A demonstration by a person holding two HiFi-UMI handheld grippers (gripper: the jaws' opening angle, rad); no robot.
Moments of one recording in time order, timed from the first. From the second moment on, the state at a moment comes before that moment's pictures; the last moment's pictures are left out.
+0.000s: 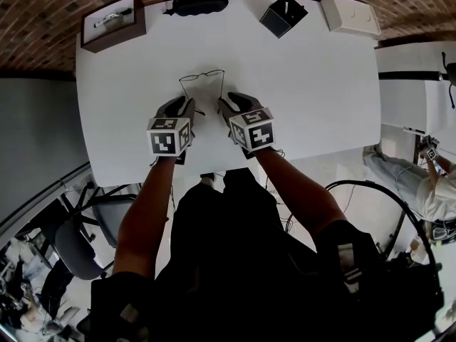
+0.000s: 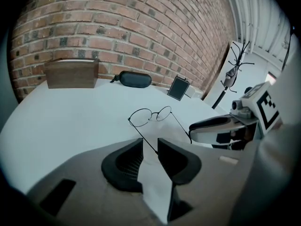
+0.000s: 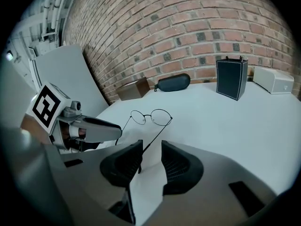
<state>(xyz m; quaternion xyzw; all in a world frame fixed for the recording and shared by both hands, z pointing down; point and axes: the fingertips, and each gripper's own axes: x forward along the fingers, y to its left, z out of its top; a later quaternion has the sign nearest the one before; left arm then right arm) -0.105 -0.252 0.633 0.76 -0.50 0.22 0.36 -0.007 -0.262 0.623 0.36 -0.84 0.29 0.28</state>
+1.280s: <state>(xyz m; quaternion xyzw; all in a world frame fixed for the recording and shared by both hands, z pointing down) -0.123 -0.271 0.595 0.78 -0.51 0.19 0.29 0.009 -0.282 0.605 0.39 -0.84 0.27 0.25</state>
